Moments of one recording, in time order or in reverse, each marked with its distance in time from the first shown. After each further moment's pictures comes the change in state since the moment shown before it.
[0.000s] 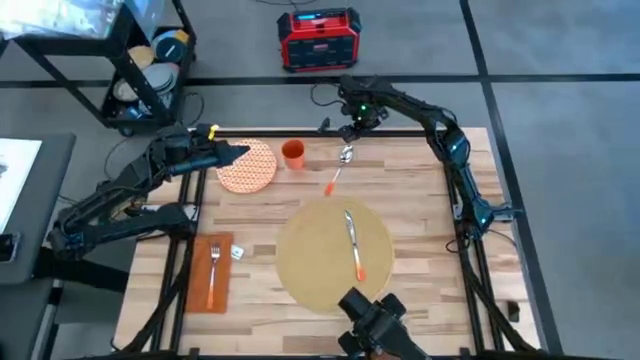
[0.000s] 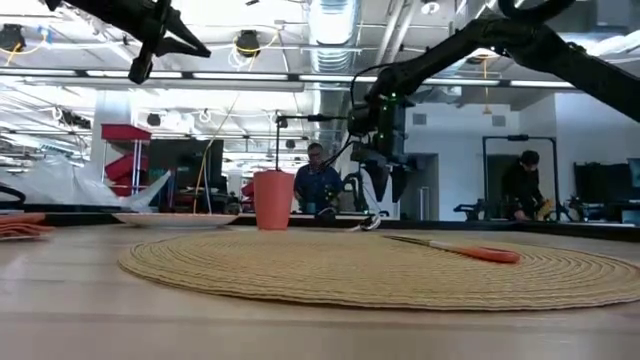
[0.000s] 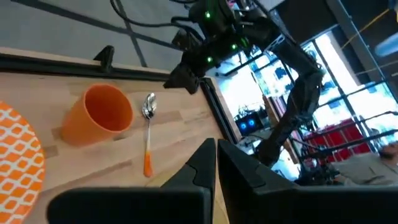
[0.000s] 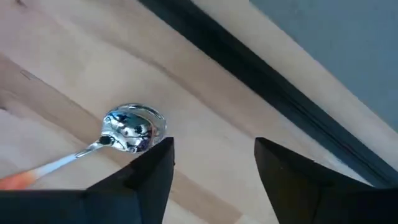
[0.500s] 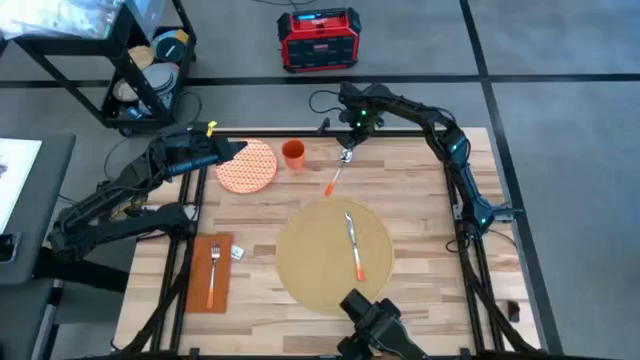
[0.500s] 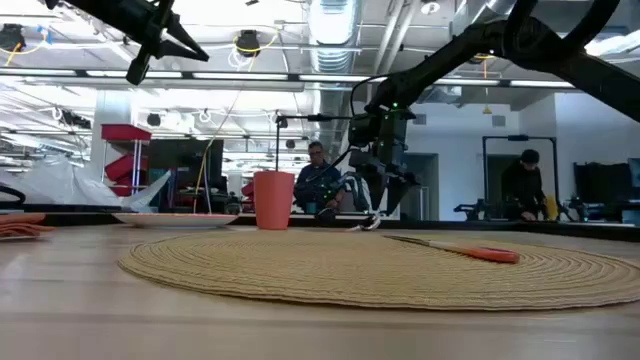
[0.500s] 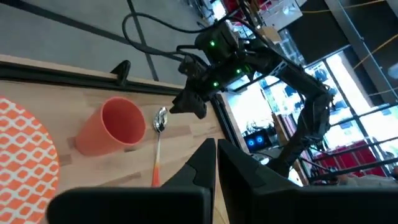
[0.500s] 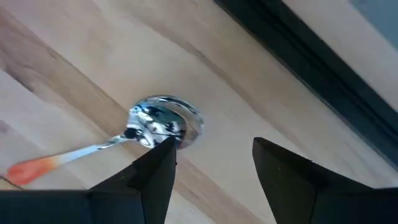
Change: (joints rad) left arm 0.000 0.000 0.000 0.000 -0.069 -0.023; right arm -0.004 0.001 -0.091 0.067 -0.129 -0.035
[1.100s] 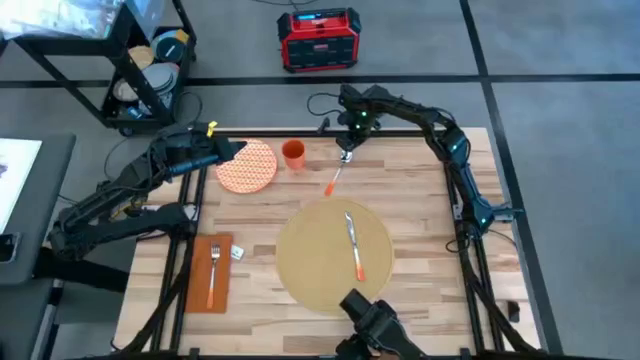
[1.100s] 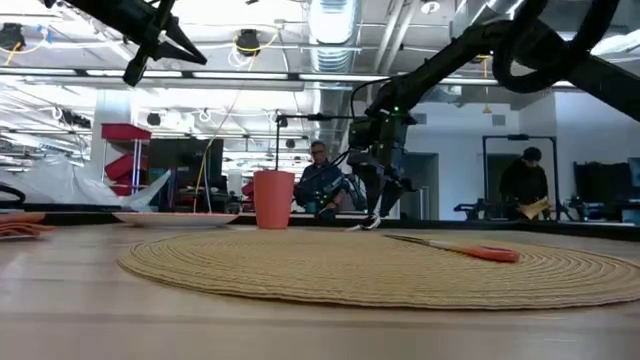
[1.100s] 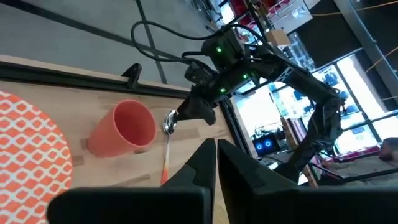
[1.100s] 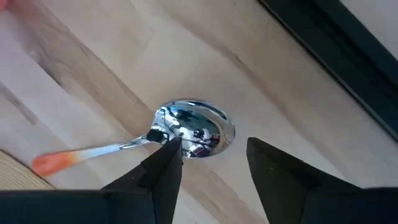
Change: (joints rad) left arm 0.000 0.000 0.000 -0.021 -0.032 0.003; right arm -0.004 0.000 -0.034 0.063 -0.097 -0.043
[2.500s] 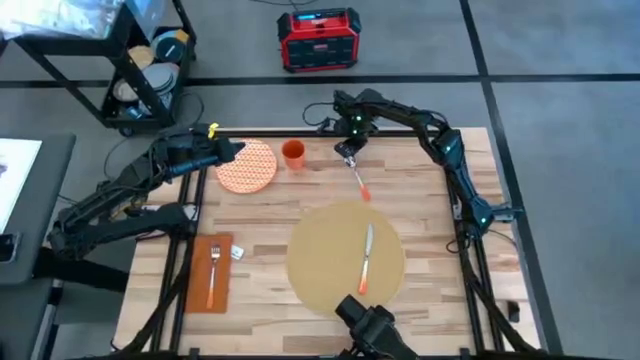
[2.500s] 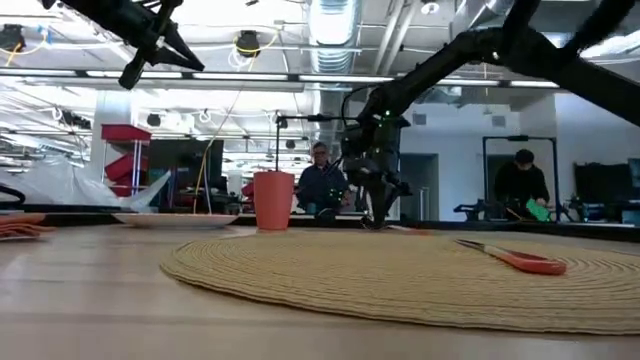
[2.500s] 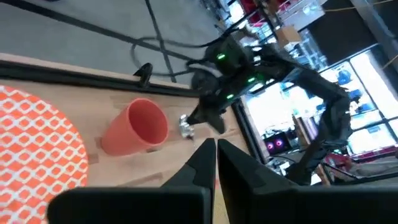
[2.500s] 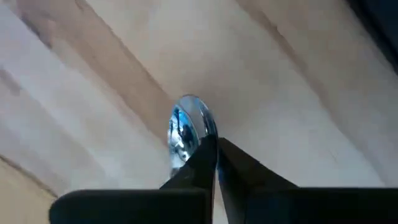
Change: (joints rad) left arm 0.002 0.000 -0.001 -0.066 -0.025 0.020; right arm 0.037 0.012 0.058 -0.172 0.026 -0.054
